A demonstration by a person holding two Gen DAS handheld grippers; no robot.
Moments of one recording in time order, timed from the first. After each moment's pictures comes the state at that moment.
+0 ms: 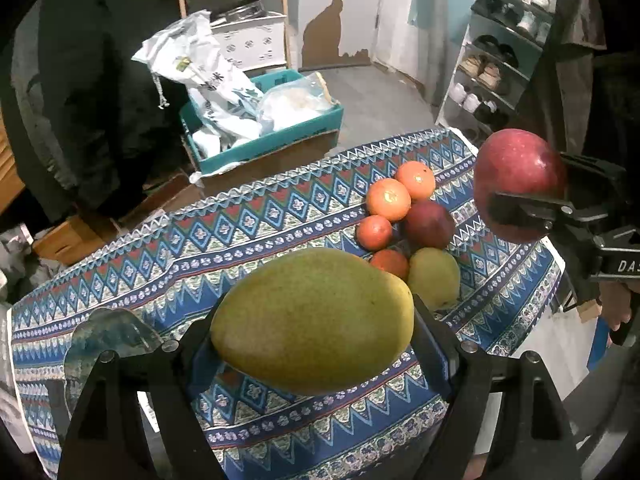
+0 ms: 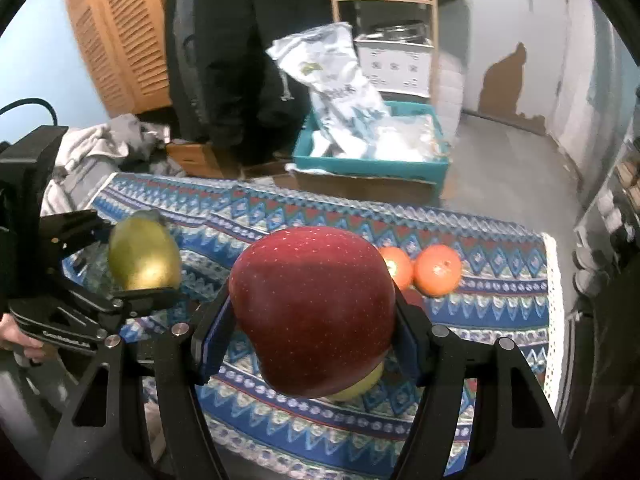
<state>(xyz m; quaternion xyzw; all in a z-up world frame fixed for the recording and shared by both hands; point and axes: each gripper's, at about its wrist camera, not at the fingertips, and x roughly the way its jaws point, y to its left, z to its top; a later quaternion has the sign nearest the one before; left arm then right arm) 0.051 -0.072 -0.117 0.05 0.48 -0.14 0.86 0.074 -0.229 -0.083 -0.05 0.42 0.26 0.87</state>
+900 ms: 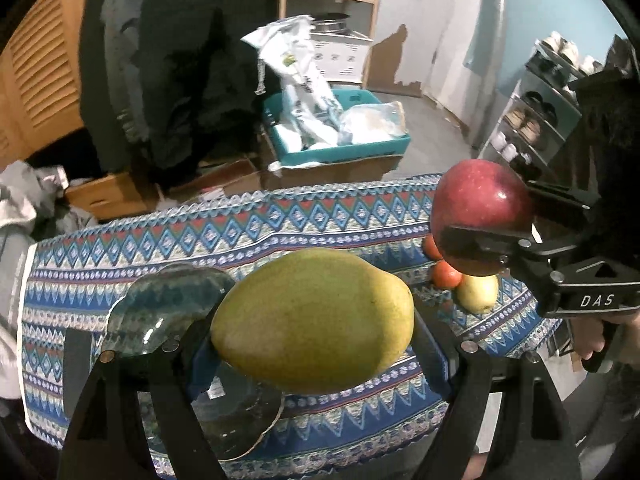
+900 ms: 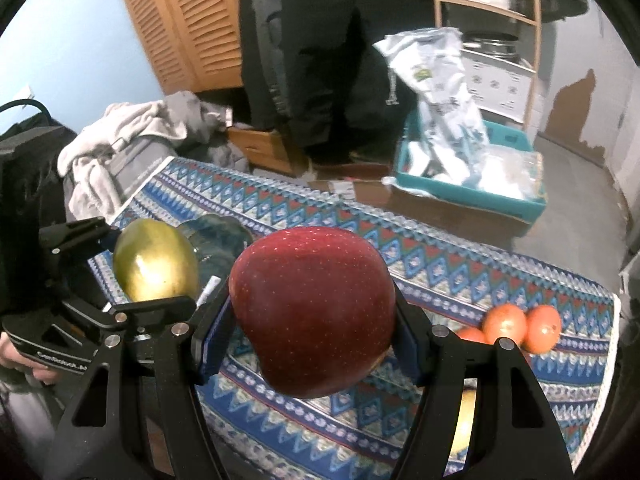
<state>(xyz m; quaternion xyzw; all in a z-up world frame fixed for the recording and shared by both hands) 0.022 0.050 -0.100 -0.04 0.47 -0.07 0.88 0.085 -0.083 -0.080 -0.07 0.43 0.35 0.83</state>
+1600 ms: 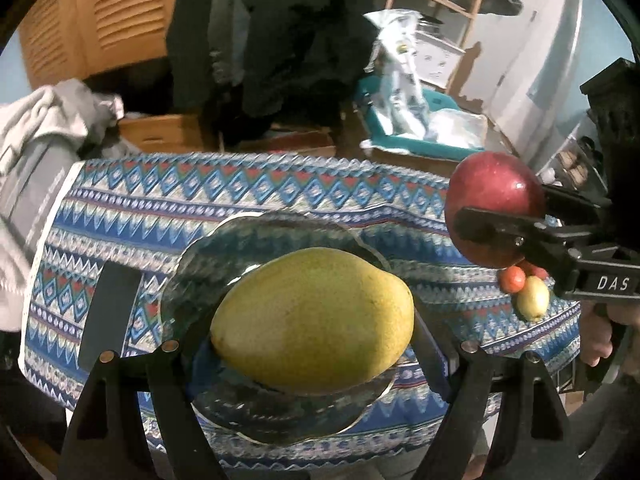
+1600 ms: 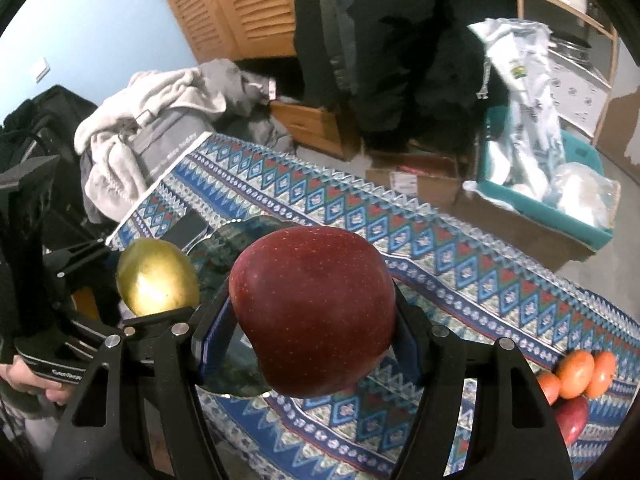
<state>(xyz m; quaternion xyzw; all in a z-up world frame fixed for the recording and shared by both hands) -0.002 0.163 -0.139 -0.11 0.49 0.02 0.86 0.101 0.038 -0.109 -0.09 0.47 0.41 0.78</state>
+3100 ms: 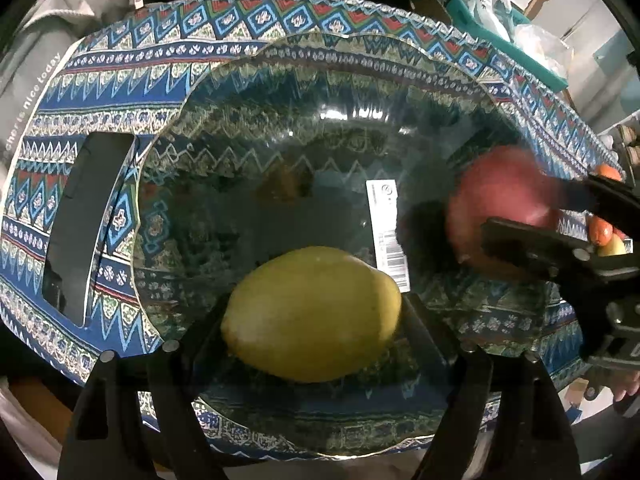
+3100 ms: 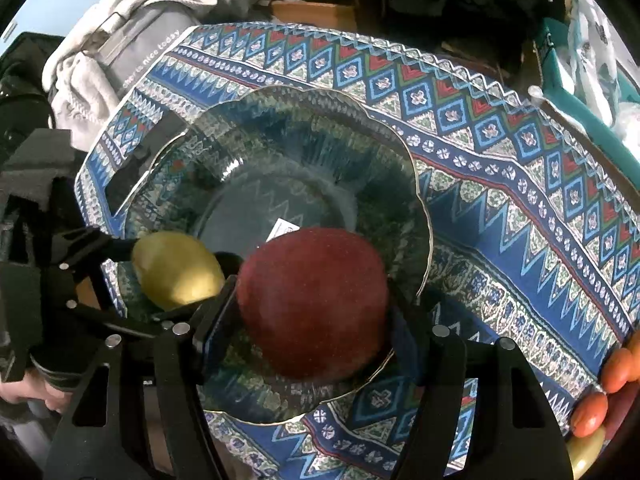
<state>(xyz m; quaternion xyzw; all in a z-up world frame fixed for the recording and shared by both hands) -0.004 0.187 -0.267 -0.13 0.64 0.07 0.76 0.090 0.095 -0.225 -0.12 0.59 0.40 0.69</state>
